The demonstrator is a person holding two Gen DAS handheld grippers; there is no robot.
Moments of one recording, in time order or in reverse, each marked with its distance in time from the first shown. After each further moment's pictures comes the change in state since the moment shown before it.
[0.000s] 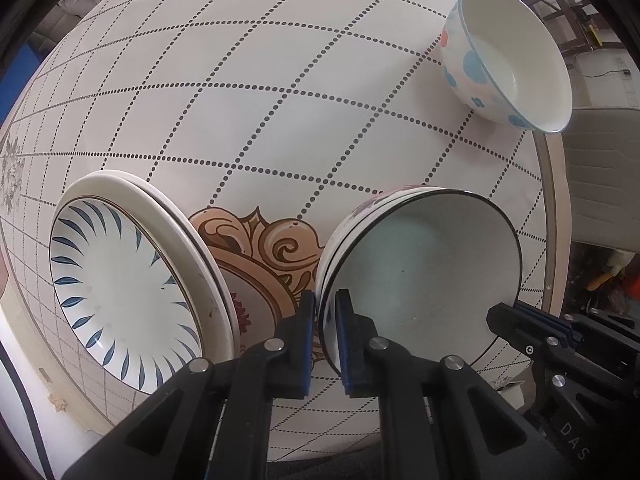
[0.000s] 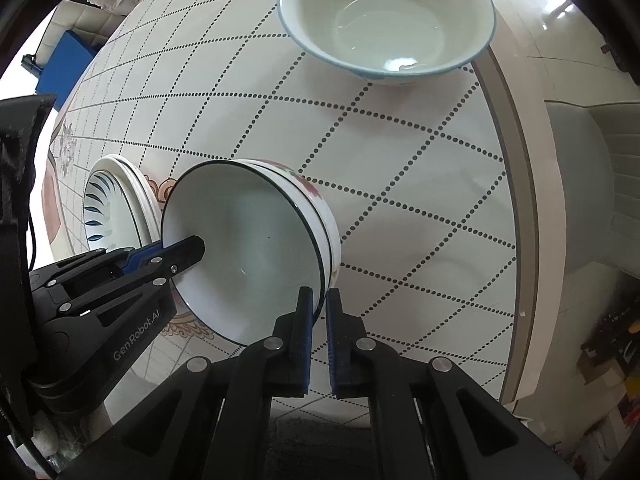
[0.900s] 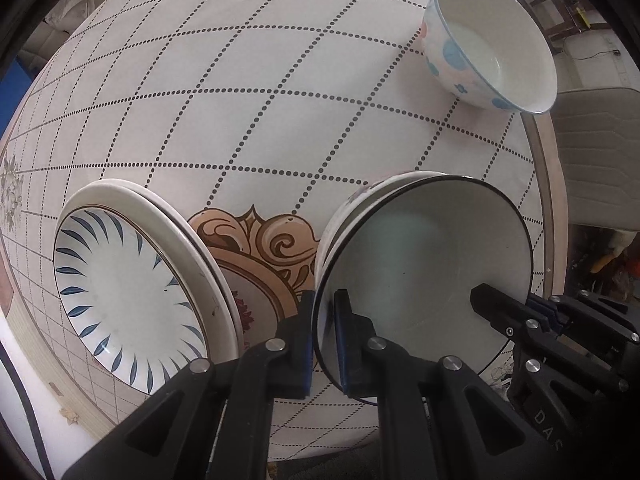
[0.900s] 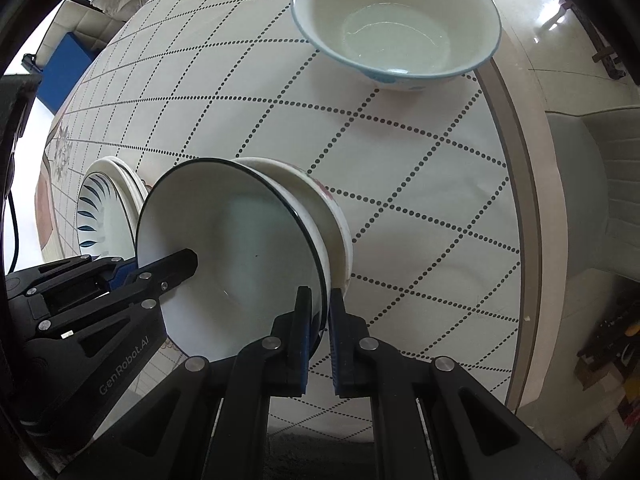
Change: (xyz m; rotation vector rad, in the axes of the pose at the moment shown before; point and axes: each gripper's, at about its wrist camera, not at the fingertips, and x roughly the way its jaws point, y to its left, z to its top) left arm -0.010 -0.008 -0.005 0.050 0.005 0.001; right arm 0.007 0.011 -0.006 0.002 -0.060 -0.033
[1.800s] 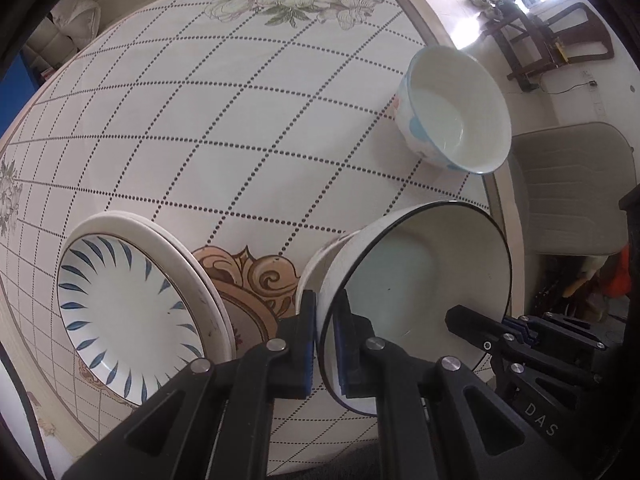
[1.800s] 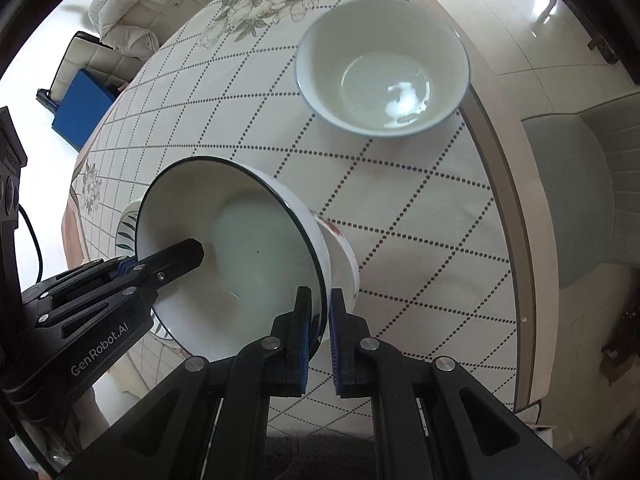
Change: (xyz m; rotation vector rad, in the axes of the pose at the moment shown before) left arm -0.044 0.024 0.000 -0.025 -0.118 -0.107; right arm -0.036 -0.006 0.006 0.057 -0.069 0.093
